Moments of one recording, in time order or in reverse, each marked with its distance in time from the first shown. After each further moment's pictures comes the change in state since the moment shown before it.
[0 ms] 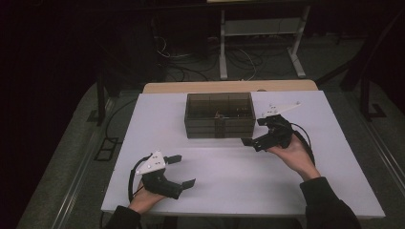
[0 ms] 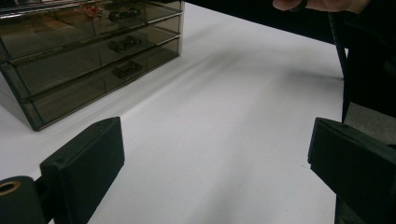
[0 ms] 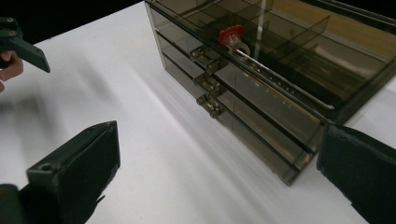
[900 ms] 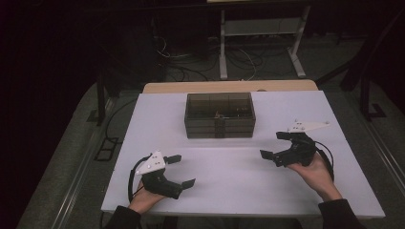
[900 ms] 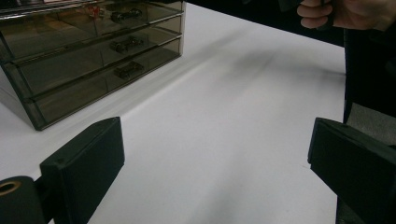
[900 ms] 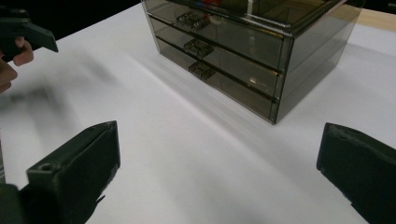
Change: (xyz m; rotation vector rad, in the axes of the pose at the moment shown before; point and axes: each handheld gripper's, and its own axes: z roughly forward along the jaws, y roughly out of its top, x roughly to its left) left arm 0.000 0.000 -0.001 -0.001 0.006 -0.001; right arm -0.003 -0.058 -0.040 -0.068 -0.019 0.088
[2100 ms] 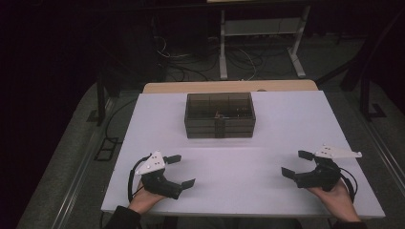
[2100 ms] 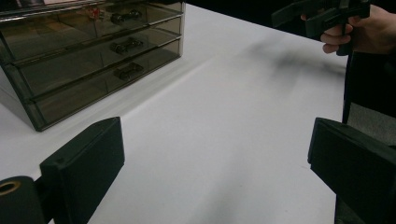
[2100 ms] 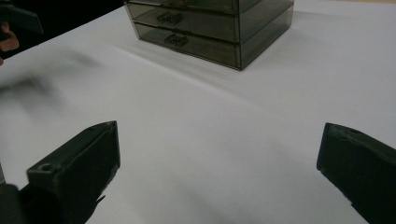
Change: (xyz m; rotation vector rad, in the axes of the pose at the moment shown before) left arm 0.000 0.000 -0.002 -0.004 0.001 0.000; right arm -0.006 -0.074 -0.043 -0.096 -0.077 0.082
